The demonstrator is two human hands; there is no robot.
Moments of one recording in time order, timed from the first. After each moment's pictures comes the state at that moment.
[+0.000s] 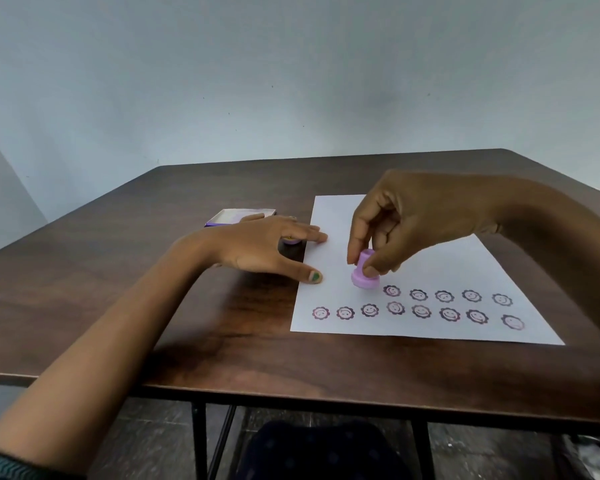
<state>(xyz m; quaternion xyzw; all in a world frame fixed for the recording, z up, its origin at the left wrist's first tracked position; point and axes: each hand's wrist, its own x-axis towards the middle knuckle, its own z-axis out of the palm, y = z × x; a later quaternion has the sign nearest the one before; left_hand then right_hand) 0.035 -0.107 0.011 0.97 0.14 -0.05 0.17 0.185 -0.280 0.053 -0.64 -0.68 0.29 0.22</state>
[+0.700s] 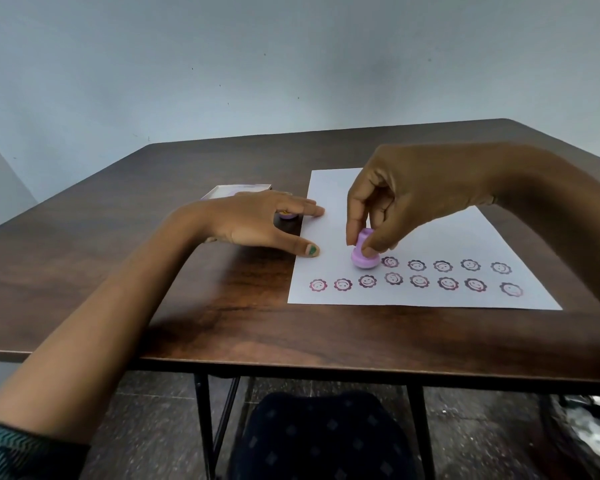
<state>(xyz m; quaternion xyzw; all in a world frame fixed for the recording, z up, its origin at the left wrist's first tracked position) 0.034 -0.106 0.011 0.97 0.14 -0.06 0.20 0.175 -0.280 0.054 -0.66 -0.69 0.25 0.17</state>
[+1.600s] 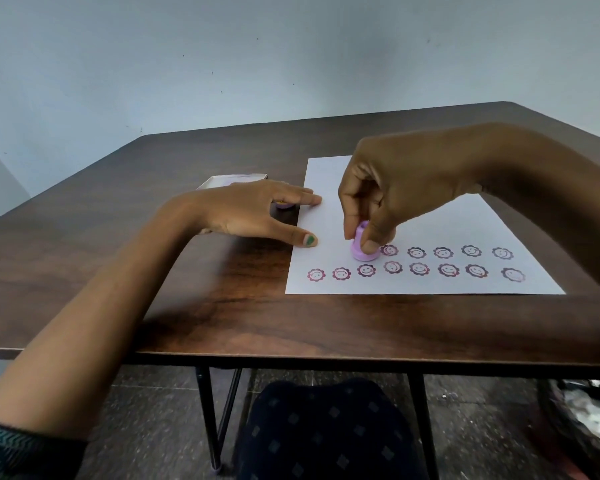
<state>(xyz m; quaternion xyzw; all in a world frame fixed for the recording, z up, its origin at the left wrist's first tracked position) 0.033 -0.112 0.013 0.97 0.14 -0.06 0.21 0.166 -0.277 0.054 -0.70 -0.66 0.24 0.11</state>
